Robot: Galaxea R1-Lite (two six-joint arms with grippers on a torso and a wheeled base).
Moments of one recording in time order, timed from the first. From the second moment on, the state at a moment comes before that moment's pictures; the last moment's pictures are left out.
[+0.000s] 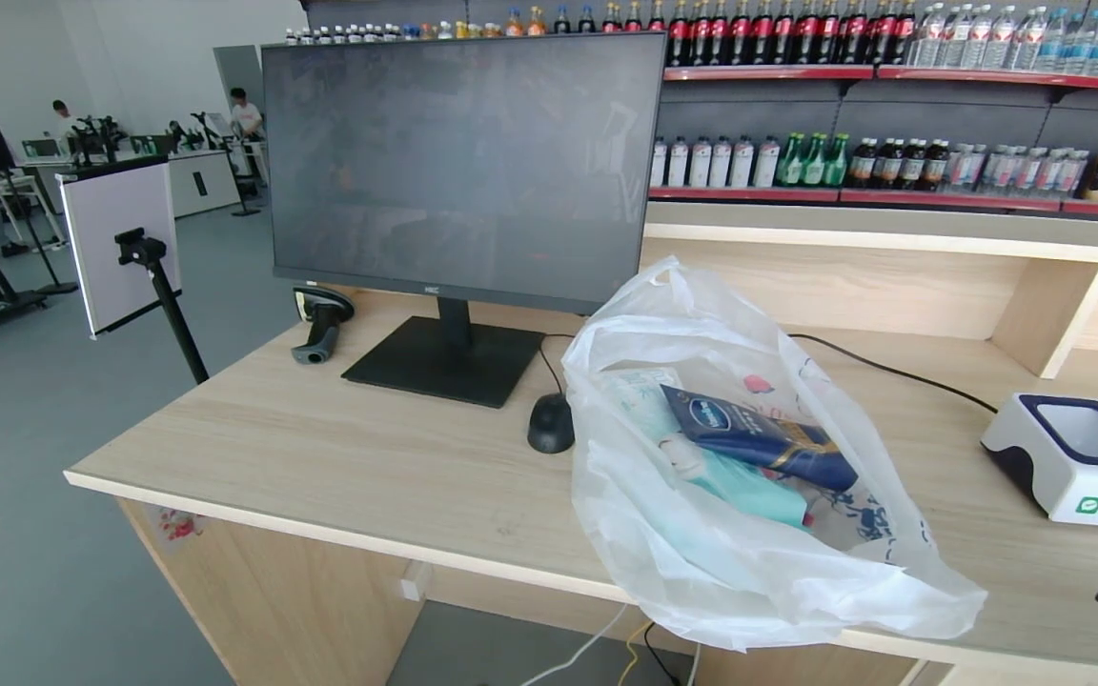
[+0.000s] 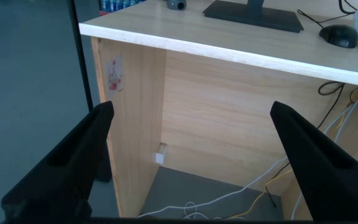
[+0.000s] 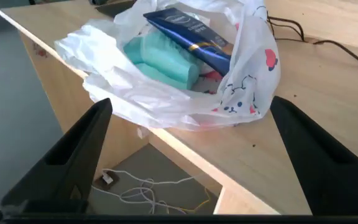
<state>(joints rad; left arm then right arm) 0.00 0.00 0.00 0.01 0.00 -0.02 0.52 0.58 0.00 -0.52 0.00 -0.06</state>
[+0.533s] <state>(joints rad) 0.00 0.00 0.00 0.01 0.00 -0.02 0.29 0.05 0.00 0.00 -0.01 -0.04</state>
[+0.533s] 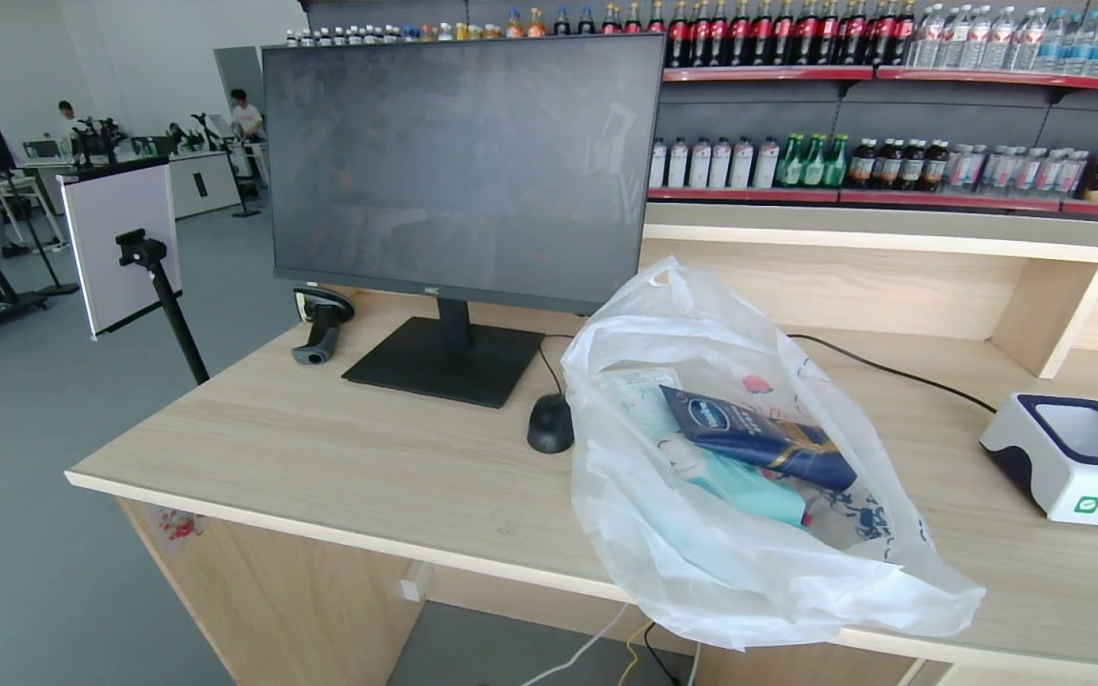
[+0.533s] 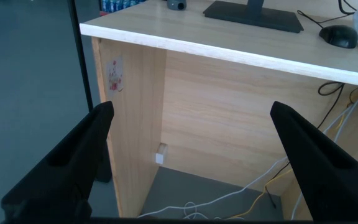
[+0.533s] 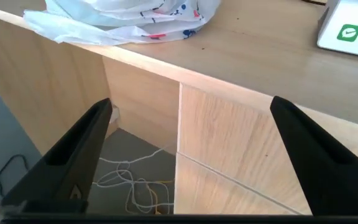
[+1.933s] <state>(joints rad) 0.00 0.00 0.00 0.01 0.00 -0.02 0.00 0.00 0.00 0.00 -0.01 -0.01</state>
